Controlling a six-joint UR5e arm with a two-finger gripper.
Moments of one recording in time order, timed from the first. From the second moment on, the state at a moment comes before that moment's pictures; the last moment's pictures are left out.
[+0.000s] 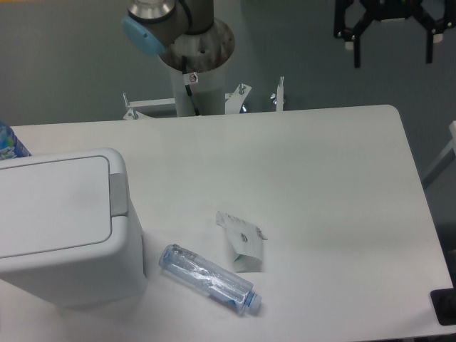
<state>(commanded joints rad) 2.84 -1.58 -1.34 -1.29 1.29 1.05</state>
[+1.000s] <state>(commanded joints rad) 2.78 -1.58 -1.37 -1.25 1.29 0.82</state>
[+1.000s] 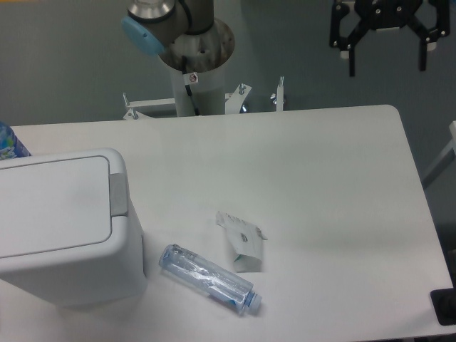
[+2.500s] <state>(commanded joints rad) 2.41 -1.67 -1.53 -1.17 1.06 0.07</state>
